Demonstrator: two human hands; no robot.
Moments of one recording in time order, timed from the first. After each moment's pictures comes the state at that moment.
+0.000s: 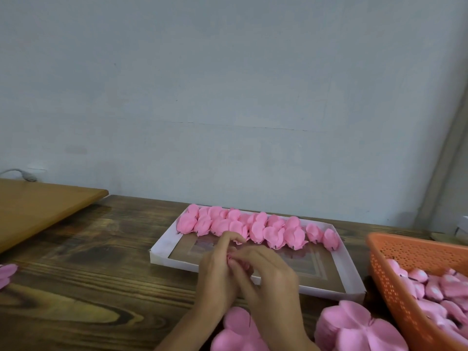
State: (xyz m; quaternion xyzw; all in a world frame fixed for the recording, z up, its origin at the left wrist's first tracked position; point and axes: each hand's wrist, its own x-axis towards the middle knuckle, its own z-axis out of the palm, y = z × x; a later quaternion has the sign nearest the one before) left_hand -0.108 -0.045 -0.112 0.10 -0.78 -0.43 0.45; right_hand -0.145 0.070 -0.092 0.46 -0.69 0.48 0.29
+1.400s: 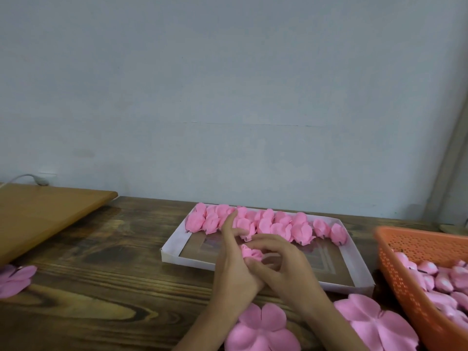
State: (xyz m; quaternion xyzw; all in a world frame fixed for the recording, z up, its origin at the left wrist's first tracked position) left_hand -0.102 -0.030 -0.097 0.10 -0.79 -0.43 0.43; right_hand -0.168 0.083 -0.073 0.44 -0.69 0.57 0.00
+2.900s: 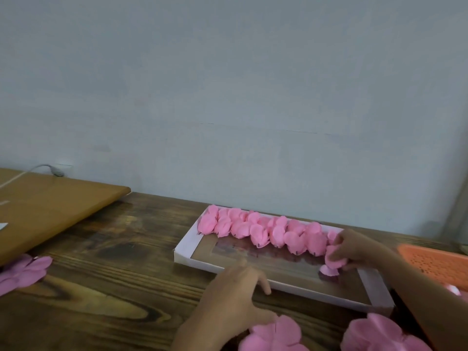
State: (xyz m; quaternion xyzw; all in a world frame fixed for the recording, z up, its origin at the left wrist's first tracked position) left_hand -0.050 -0.051 -0.064 0.13 -0.95 -0.28 0.08; right_hand -0.350 0.115 -0.049 0.18 -0.93 0.27 -0.18
